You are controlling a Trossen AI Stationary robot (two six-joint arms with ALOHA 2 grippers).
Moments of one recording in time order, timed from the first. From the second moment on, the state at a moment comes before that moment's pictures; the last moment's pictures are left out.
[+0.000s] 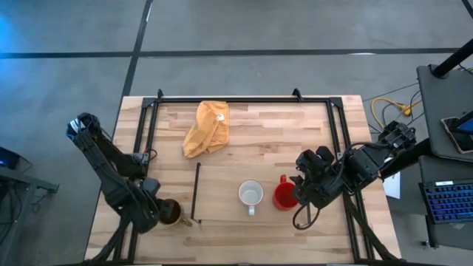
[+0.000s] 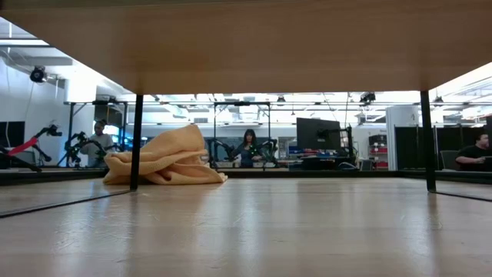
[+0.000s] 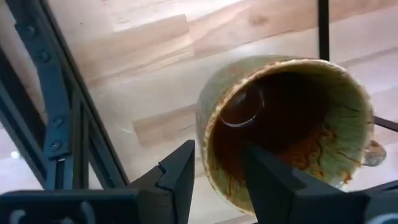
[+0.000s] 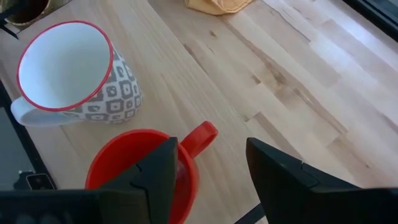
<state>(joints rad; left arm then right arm) -0.93 1.25 1.01 -1.17 -0.08 -2.24 0.59 1.51 1.75 -1.48 0.53 1.18</state>
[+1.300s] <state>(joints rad) -0.92 1.25 0.96 -1.11 -0.03 -2.15 0.59 1.51 1.75 -1.48 0.58 1.20</state>
